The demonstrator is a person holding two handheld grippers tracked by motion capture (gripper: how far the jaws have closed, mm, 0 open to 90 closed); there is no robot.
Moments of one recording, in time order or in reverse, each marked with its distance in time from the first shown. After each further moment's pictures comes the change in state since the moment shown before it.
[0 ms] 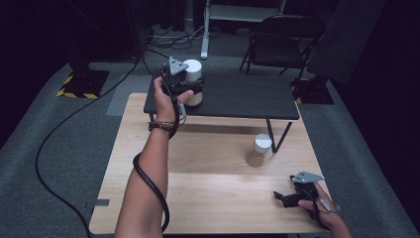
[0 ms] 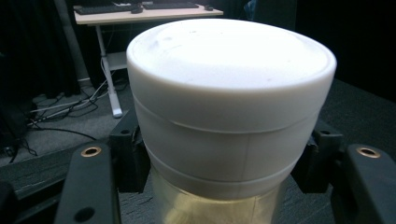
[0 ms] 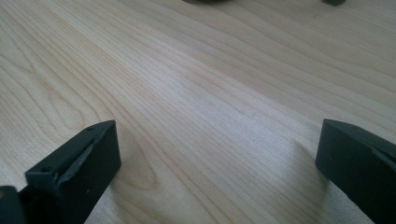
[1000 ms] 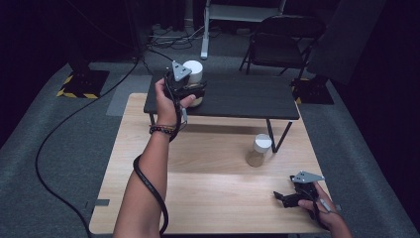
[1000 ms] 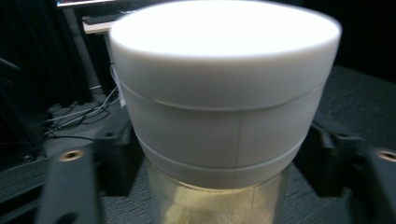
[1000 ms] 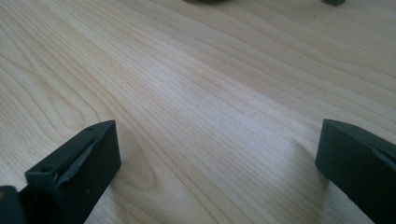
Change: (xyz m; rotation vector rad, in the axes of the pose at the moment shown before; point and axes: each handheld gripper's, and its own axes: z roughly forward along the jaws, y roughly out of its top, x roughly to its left) left arm -0.017 -0.009 0.003 0.000 0.062 0.069; right arm 0.000 0.000 0.000 0.000 0.000 -0.001
